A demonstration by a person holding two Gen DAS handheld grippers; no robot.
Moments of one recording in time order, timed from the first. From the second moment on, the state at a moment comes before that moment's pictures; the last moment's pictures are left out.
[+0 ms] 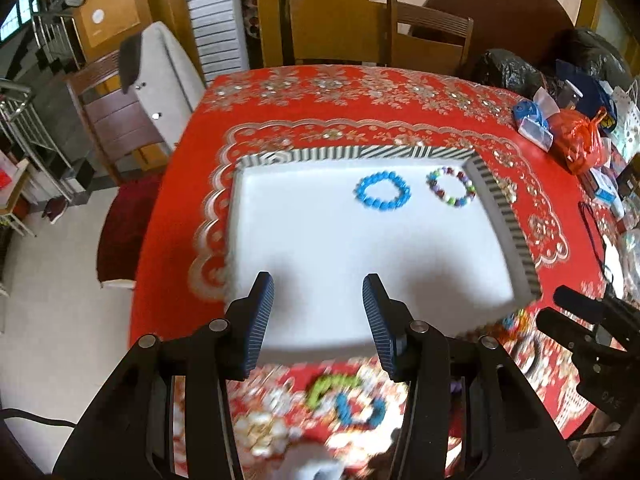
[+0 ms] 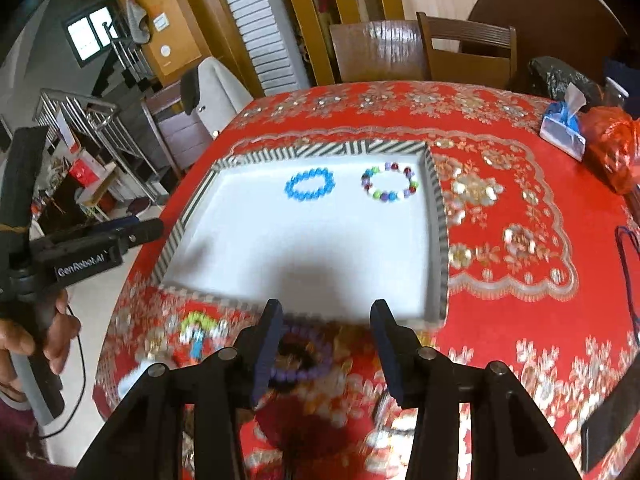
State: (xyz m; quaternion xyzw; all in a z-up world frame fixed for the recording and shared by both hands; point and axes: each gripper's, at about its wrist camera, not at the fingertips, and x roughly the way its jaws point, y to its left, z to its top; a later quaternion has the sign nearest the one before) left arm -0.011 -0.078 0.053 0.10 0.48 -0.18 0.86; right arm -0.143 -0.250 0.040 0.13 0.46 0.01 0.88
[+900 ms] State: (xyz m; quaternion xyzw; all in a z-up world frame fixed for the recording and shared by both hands) left arm -0.078 0.007 0.047 0.02 0.54 -0.23 0.81; right arm -0.233 -0.253 0.016 0.17 0.50 -0.05 0.85
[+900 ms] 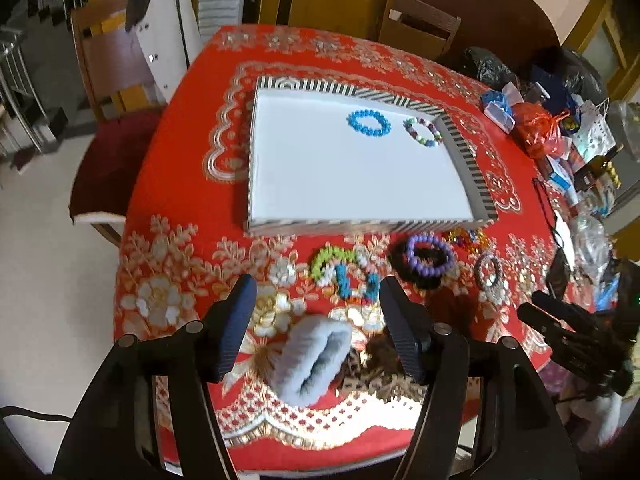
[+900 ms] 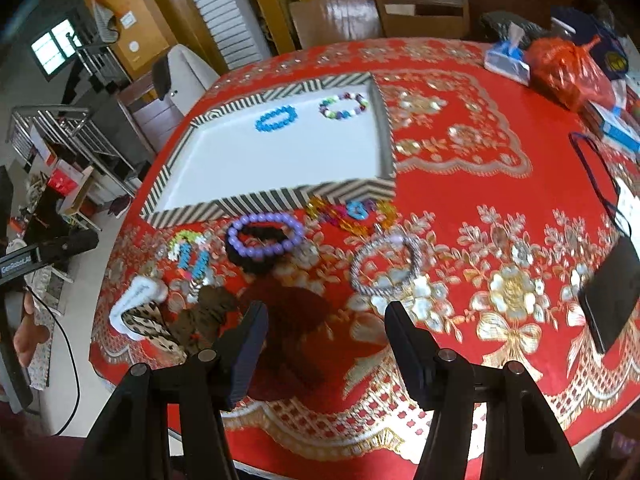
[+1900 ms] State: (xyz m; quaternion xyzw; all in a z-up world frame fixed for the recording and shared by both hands) left arm -0.119 0.032 -0.013 0.06 0.61 -0.27 0.75; right arm -0.211 -0.200 -0.035 0.12 0.56 -0.01 0.82
